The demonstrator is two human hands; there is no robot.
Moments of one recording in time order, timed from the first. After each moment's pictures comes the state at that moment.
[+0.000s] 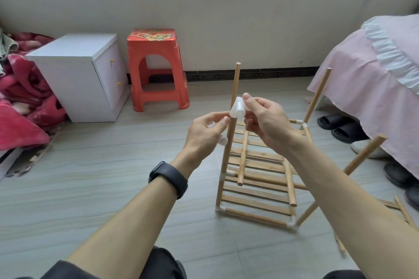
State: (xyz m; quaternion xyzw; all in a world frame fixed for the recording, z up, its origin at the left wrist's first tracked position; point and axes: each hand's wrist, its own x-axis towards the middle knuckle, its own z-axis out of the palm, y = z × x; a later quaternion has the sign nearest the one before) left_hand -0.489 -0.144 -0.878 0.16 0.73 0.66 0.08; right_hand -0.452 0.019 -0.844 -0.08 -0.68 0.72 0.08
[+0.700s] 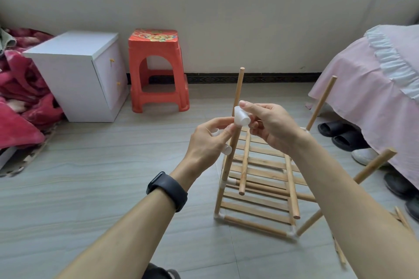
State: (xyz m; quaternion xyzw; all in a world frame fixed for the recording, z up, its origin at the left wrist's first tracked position) left_hand -0.505 -0.145 -0.894 0.19 0.73 0.65 0.08; right_hand -0.478 0.035 -0.840 -0.07 -0.69 0.72 0.02
